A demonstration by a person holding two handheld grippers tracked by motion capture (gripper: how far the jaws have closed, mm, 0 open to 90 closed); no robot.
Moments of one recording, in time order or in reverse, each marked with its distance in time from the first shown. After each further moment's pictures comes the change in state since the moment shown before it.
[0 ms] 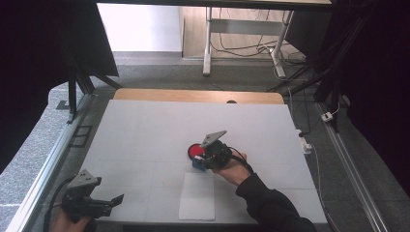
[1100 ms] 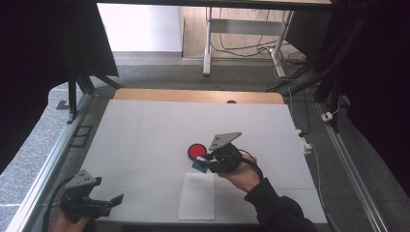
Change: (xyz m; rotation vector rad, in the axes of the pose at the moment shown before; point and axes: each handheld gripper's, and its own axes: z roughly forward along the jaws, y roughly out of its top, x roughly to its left) left arm 0.002 -0.001 -0.002 -0.014 -0.020 -0.002; right arm 0.023 0.004 -0.053 -0.138 0.053 -0.014
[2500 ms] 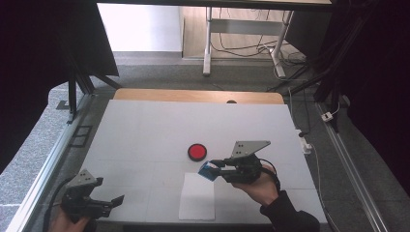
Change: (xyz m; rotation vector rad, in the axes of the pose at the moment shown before) left arm 0.001 0.001 0.001 0.011 -0.030 0.010; right arm 0.025 -0.014 -0.059 -0.167 0.063 0.036
